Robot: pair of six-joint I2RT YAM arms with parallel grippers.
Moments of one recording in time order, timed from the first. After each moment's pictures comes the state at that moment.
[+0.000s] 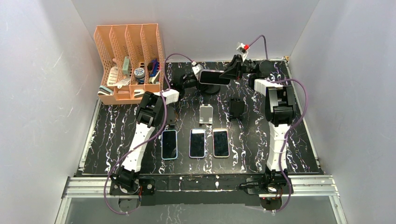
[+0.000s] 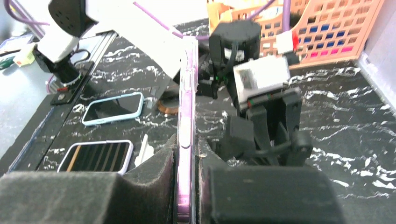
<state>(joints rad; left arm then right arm) -0.40 2.69 1.95 0.68 0.89 0.01 0.11 2.31 1.65 1.45 -1.54 0.99</state>
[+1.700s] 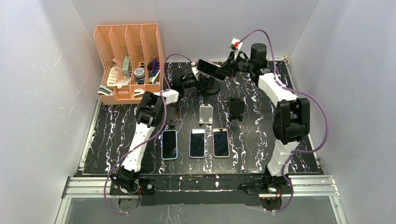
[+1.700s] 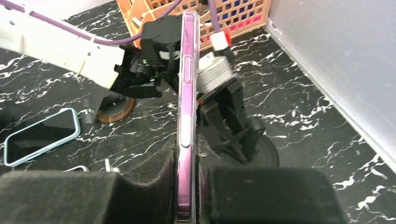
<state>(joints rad) -0.39 2.69 1.94 0.70 0.89 0.01 0.21 1.92 1.60 -0.01 -1.01 -0.18</state>
